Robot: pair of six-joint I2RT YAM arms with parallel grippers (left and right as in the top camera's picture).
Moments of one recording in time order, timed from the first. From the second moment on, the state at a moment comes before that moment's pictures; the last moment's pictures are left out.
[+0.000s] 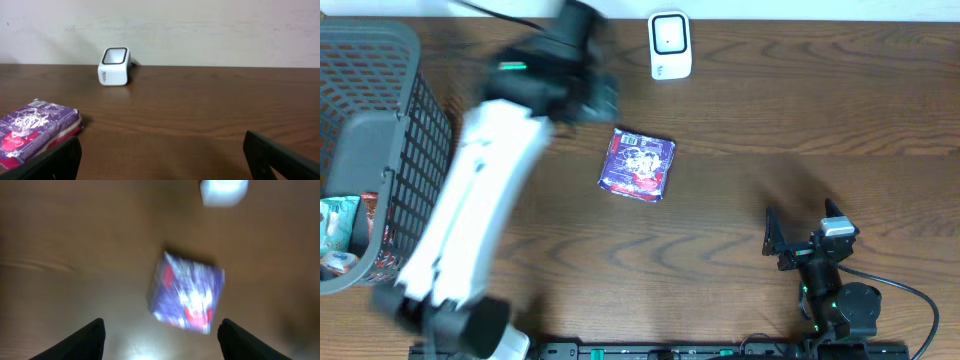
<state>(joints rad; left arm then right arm) -0.31 1.70 1.96 -1.28 -0.04 -0.38 0.02 0.01 0.01 -0.06 -0.13 0.04</state>
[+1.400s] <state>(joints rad) 0.54 1.65 1.97 -1.21 -0.24 -0.54 0.02 0.01 0.01 -0.06 -0.13 0.04</state>
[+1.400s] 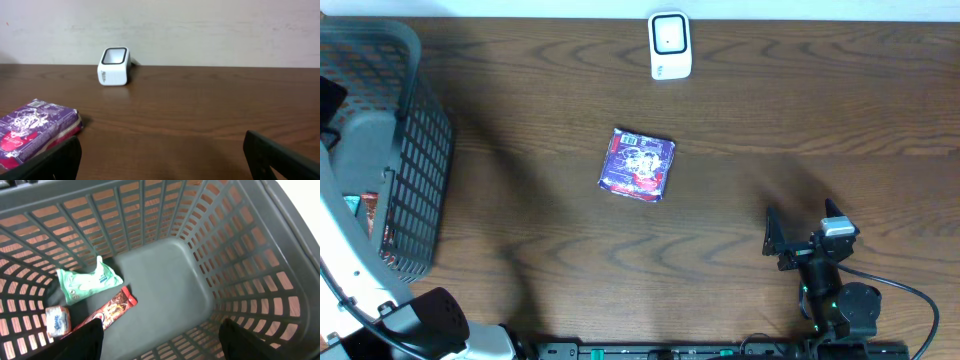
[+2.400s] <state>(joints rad) 0.55 1.70 1.97 -1.19 -0.26 -0.54 0.02 0.01 0.01 -0.06 -0.13 0.04</state>
